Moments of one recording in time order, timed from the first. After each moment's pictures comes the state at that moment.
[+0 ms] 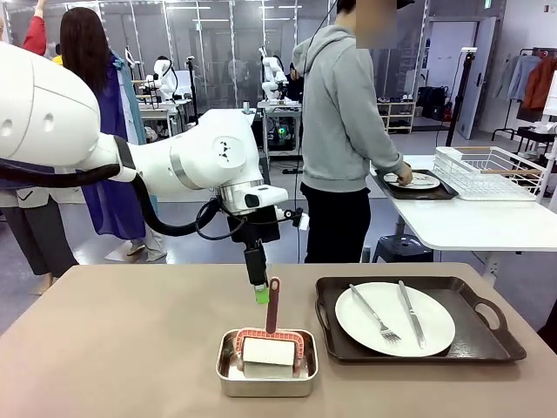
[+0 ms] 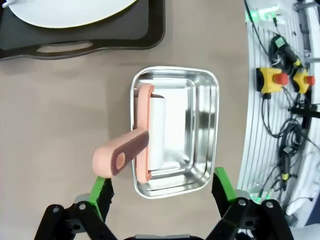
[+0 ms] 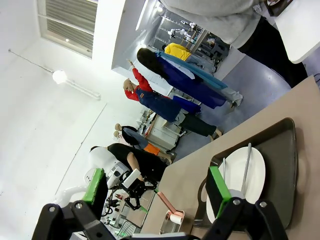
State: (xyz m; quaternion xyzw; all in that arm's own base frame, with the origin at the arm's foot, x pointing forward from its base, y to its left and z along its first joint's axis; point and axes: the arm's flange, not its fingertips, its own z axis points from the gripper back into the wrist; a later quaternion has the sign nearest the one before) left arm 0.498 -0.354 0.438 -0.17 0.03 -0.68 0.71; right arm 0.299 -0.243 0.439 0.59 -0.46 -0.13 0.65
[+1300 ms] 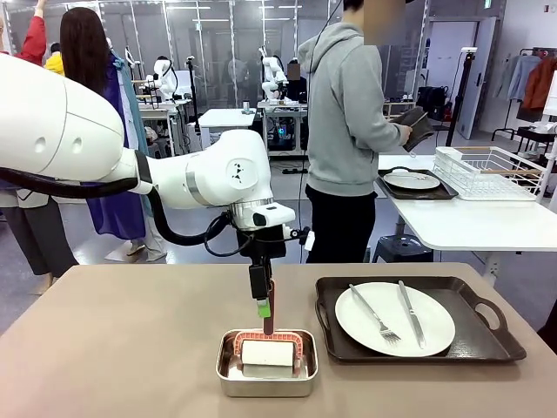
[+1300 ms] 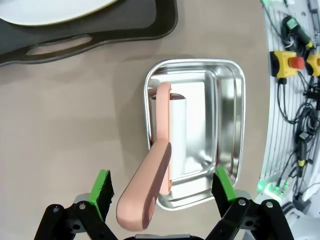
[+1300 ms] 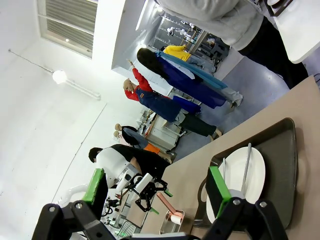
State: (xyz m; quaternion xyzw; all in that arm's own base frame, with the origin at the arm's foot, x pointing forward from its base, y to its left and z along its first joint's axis) left arm 0.509 -0.369 0.399 -0.15 0.04 -0.72 0.68; right arm 0.299 -0.243 0.439 0.59 -0.46 -0.13 0.65
